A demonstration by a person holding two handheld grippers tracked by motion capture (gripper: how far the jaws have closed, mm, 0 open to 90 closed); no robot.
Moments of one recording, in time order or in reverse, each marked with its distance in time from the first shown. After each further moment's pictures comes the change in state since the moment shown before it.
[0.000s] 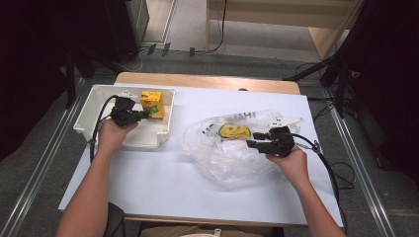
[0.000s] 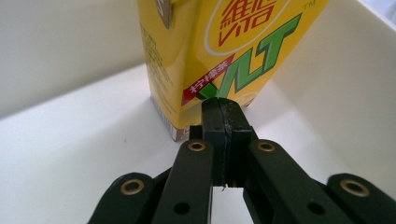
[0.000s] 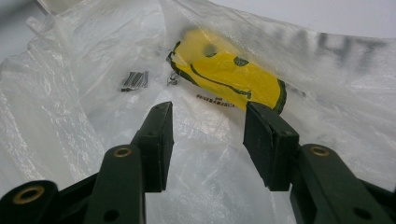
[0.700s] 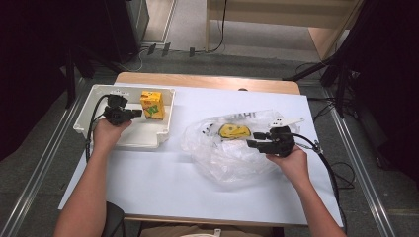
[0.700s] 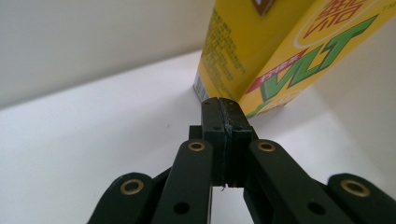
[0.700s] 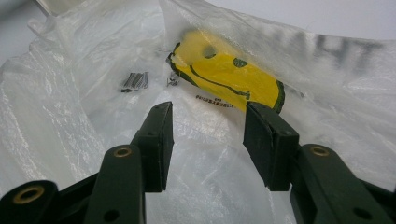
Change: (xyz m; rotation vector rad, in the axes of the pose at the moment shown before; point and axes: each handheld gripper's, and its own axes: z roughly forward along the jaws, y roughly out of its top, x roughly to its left) left arm 0.019 -0.003 -0.004 -0.003 0.052 -0.078; right arm 0.000 0.000 -0.001 -0.002 0.000 0.003
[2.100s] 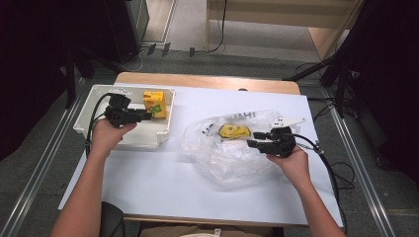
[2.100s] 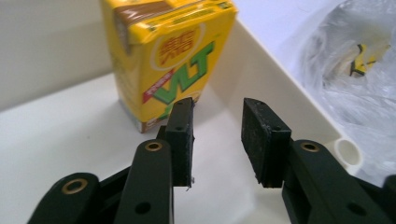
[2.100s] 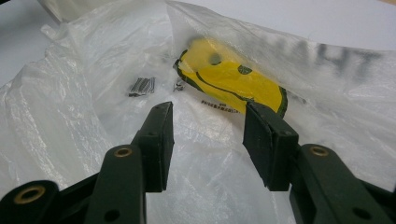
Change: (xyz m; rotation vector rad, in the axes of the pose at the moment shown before) left arm -0.042 0.012 -0.038 -0.015 -0.157 0.058; right arm 0.004 0.001 -0.005 -0.021 0.008 -0.008
